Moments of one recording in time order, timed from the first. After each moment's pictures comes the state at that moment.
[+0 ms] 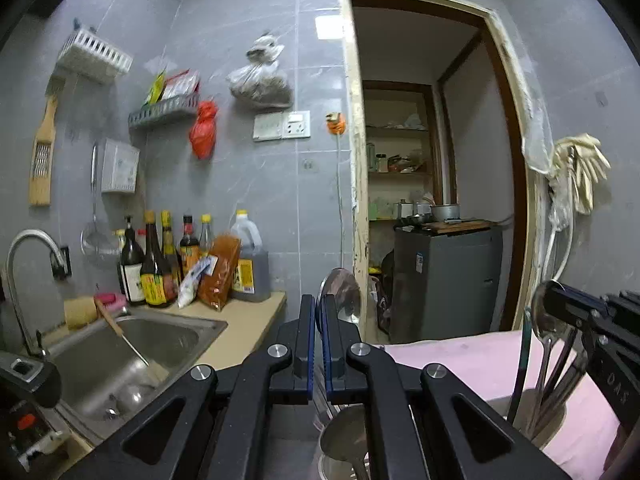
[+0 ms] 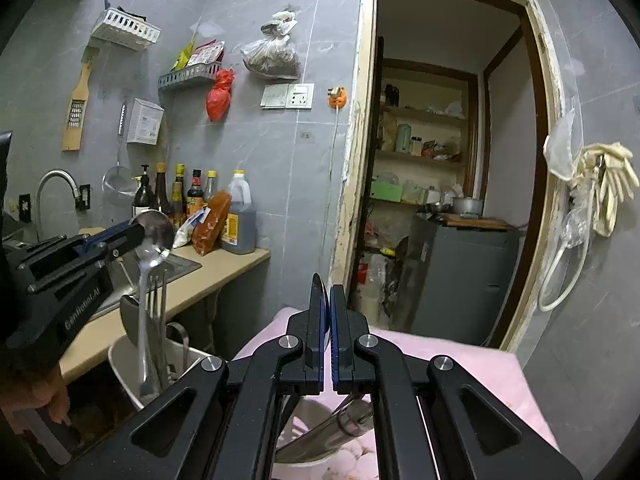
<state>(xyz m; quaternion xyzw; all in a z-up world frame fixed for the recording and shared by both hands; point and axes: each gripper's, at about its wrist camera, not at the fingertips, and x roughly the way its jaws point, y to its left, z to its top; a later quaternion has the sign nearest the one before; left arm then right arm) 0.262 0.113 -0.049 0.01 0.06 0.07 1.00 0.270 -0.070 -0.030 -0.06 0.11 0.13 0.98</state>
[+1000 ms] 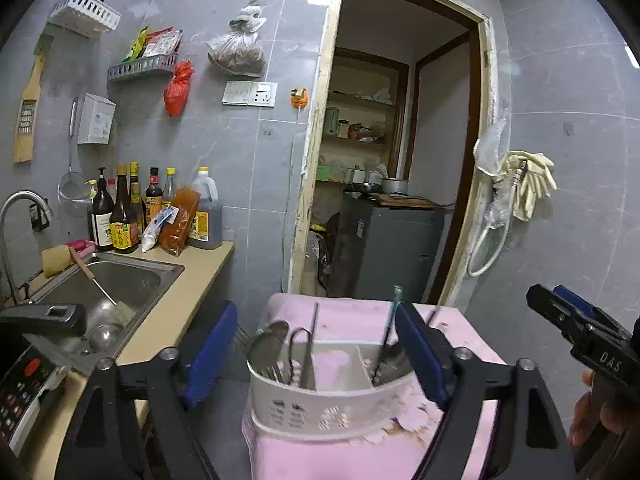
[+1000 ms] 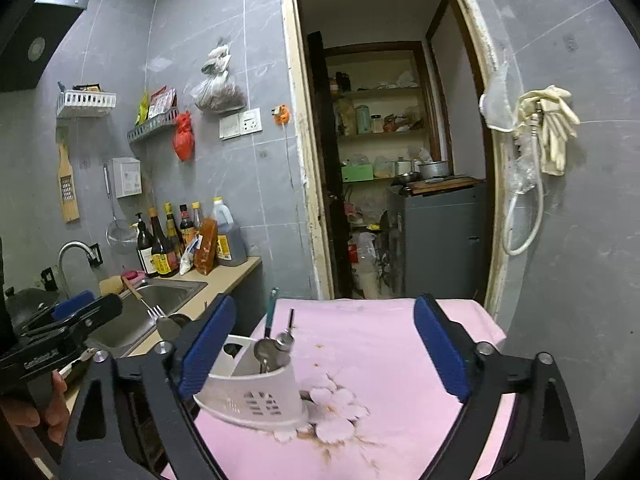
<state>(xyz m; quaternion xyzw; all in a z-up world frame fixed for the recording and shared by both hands) 0.163 0.089 0.002 -0.07 0.16 -0.02 0.99 0.169 -0.195 0.016 0.06 0.14 0.10 0.98</state>
